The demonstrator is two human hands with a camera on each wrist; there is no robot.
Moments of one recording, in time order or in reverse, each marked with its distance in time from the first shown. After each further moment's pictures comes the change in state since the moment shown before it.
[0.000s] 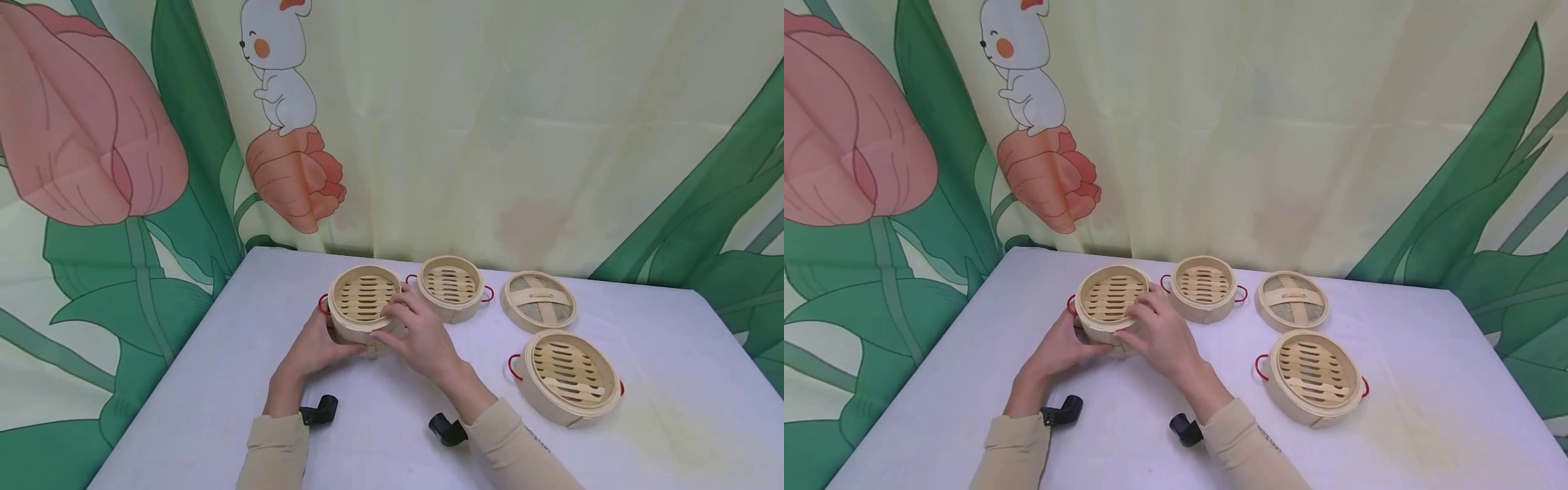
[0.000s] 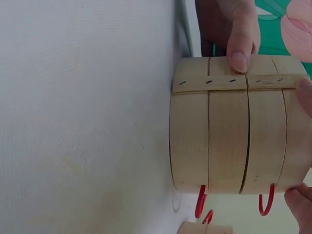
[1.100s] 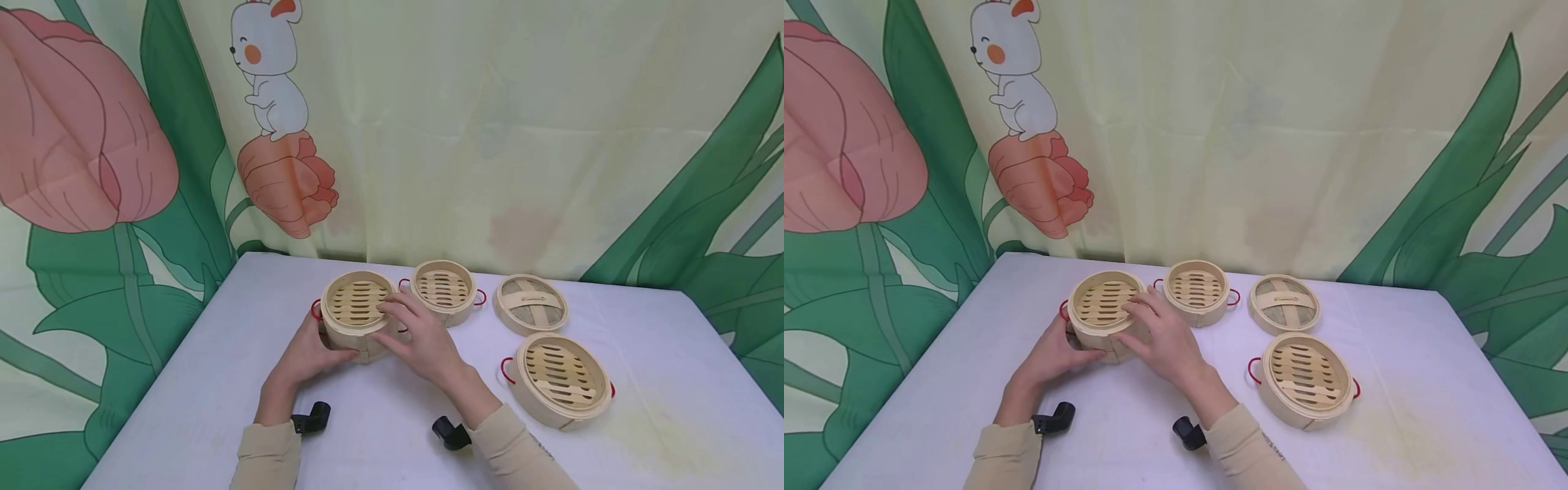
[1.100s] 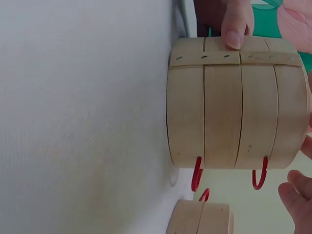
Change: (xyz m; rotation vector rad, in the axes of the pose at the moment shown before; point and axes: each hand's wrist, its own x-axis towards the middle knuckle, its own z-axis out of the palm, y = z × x) left_hand -0.001 -0.003 0.000 0.018 0.007 0.020; right_hand -0.005 0.004 -0.010 -0.021 -0.021 0.016
